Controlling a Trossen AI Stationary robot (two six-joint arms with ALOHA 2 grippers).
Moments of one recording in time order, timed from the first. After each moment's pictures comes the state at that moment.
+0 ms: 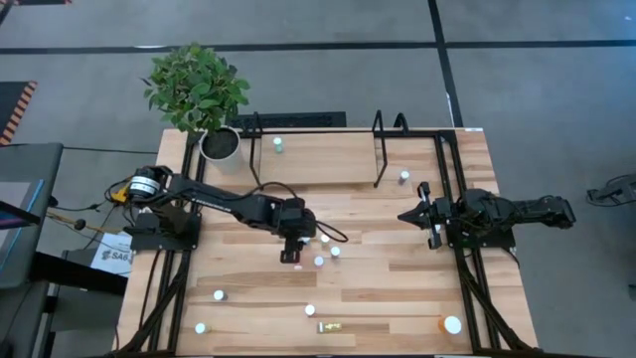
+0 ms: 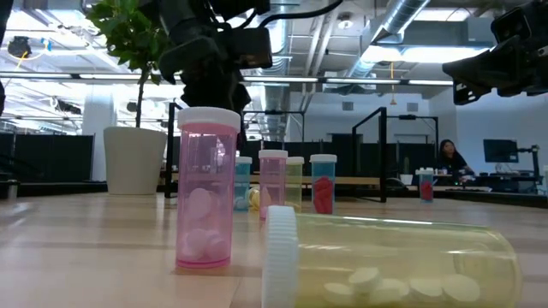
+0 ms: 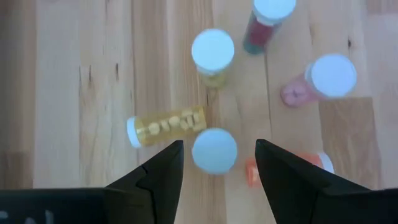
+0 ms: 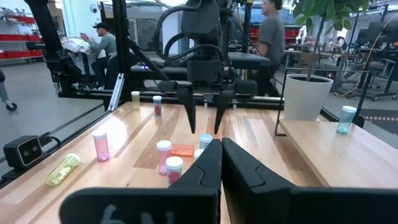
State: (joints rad) left arm -0.11 1.72 1.16 -0.51 -0.07 -0.02; right arm 0.04 0.01 0.00 0.04 -0.04 -0.03
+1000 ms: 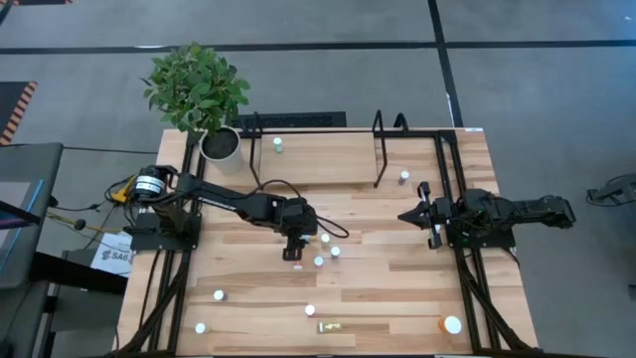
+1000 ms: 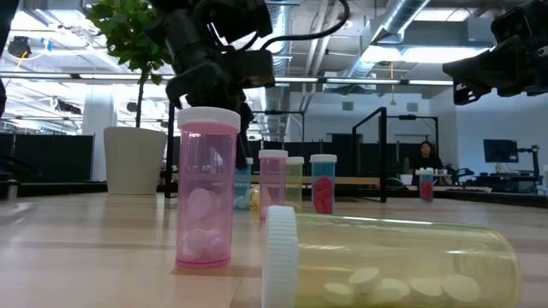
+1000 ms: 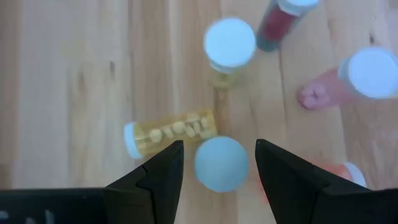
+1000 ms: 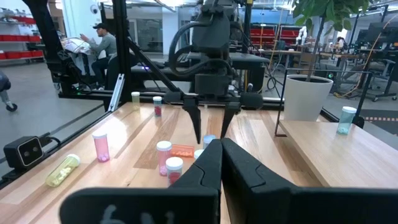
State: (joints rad) left arm -0.06 1.76 1.11 -0.43 -0.03 0.01; right arm 0.04 0.01 0.00 0.04 -0.04 -0.03
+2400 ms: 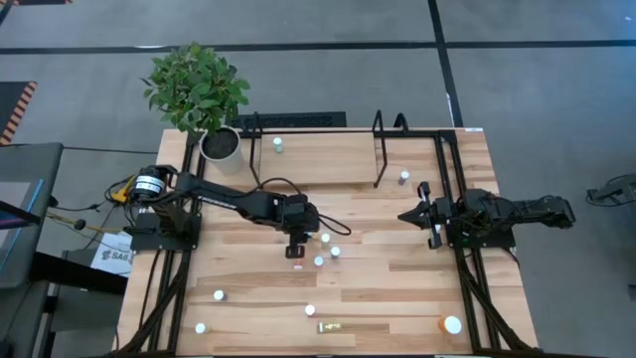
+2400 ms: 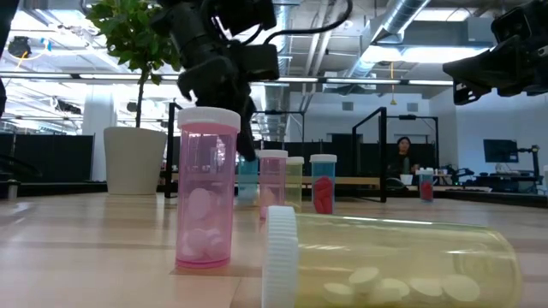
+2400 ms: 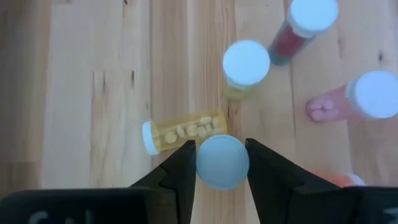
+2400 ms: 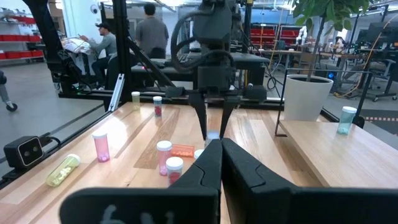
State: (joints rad) left arm -0.06 1.75 1.17 -0.48 -0.06 -0.01; right arm 0.04 0.01 0.00 0.04 -0.04 -0.03
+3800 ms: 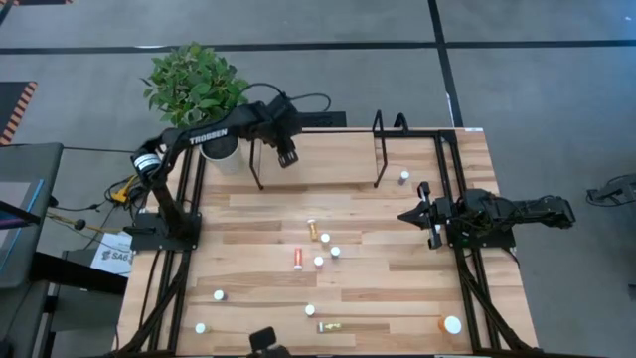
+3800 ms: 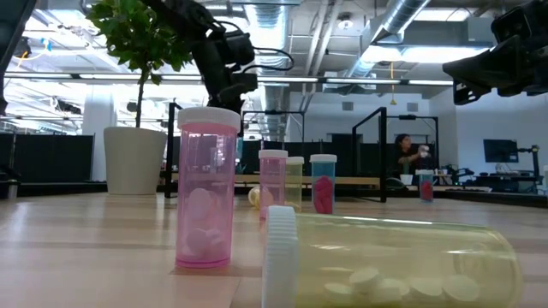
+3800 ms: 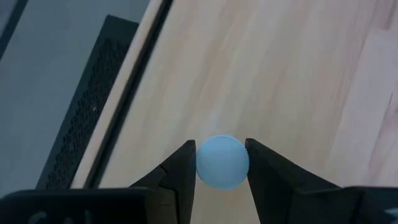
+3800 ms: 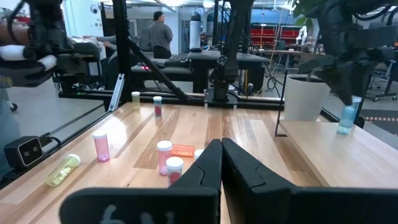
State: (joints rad) left arm 0.62 1.75 1.45 -0.73 0.04 0.26; right arm 0.04 0.01 0.00 0.04 -0.04 -0.03
